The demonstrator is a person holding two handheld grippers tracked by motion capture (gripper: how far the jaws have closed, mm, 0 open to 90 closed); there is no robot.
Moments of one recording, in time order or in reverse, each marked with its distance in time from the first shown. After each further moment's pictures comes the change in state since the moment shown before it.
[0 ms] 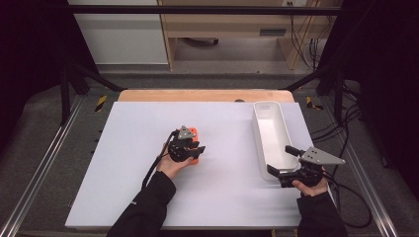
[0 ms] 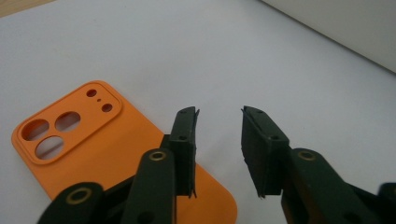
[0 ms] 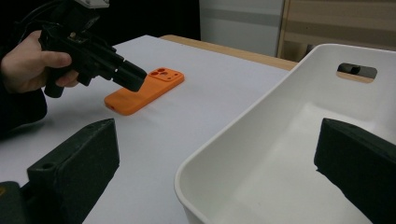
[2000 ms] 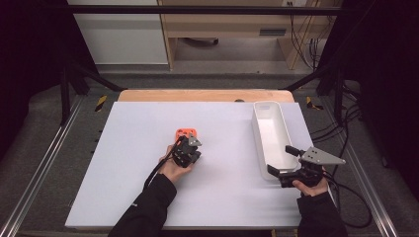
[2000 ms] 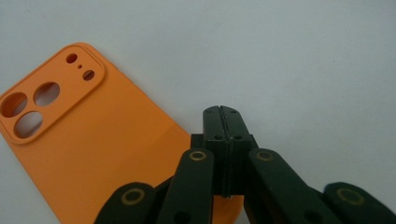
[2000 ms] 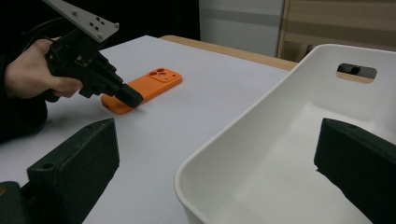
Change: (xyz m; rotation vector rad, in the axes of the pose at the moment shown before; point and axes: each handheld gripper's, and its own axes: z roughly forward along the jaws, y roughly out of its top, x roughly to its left) left arm -0.009 -0.010 0.014 0.191 0.063 0.149; right arm 0.000 0.000 0.000 -0.001 0.000 -0.001
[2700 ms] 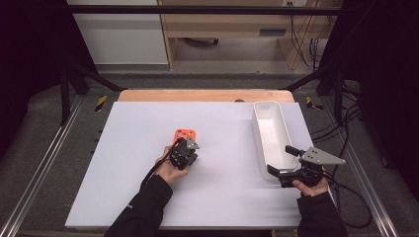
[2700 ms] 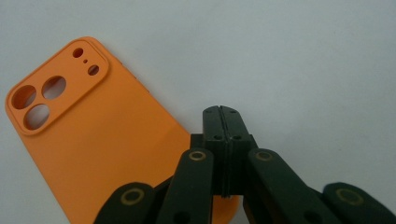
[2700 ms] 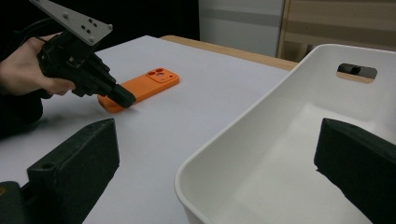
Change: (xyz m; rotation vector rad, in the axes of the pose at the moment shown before) left arm 0.001 -0.007 -0.008 0.036 0.010 0.059; right arm 0.000 0.000 0.000 0.000 0.000 0.000
